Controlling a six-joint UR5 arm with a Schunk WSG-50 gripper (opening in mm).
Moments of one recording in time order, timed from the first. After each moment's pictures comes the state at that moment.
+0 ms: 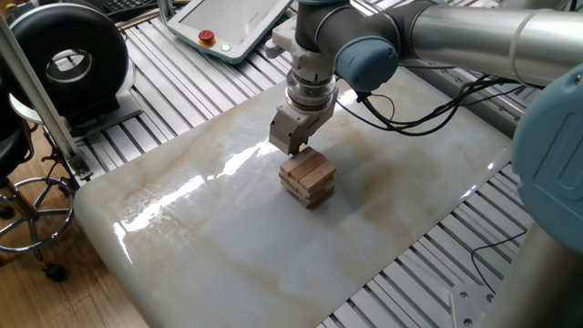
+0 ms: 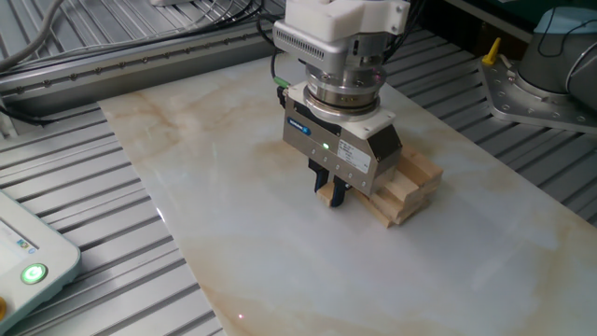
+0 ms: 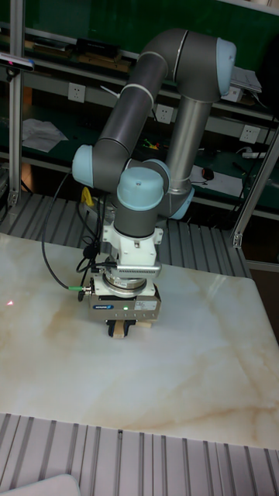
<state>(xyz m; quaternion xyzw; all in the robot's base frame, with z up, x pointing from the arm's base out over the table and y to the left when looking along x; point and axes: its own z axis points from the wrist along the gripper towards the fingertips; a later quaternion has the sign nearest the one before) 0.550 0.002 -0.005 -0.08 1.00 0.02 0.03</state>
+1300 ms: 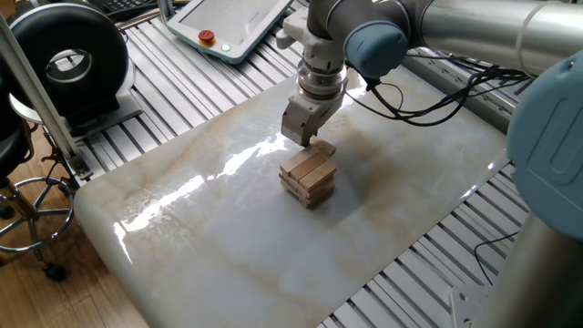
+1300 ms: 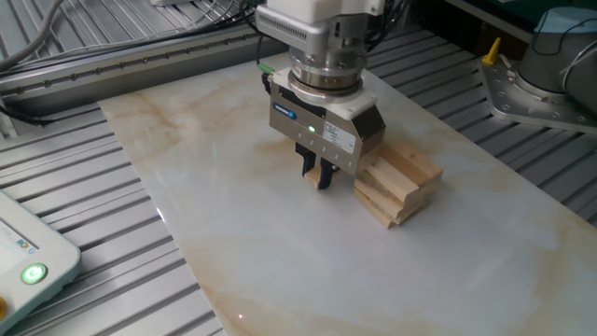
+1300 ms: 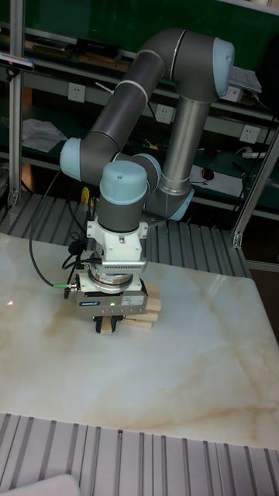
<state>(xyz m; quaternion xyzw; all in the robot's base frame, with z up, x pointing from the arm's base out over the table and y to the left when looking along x) 0.551 -0.034 0.003 -0.11 0.99 0.02 0.02</state>
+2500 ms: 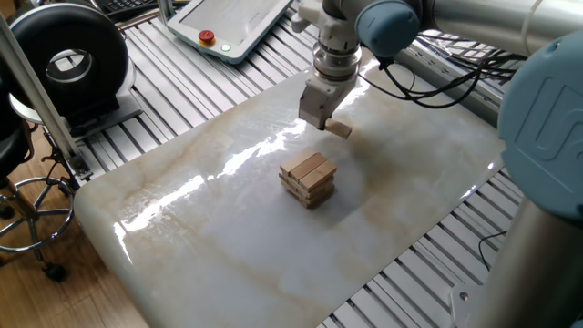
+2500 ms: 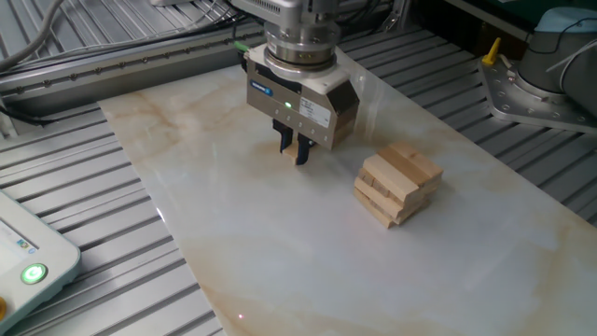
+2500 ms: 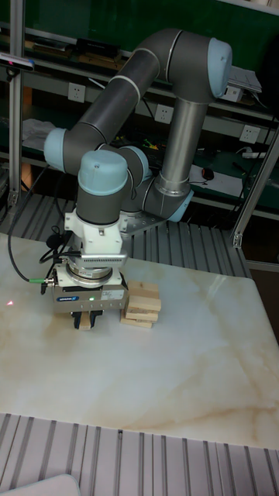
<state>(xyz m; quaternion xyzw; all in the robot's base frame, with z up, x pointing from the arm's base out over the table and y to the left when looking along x) 0.560 -0.075 0.017 -0.14 0.99 0.00 0.02</state>
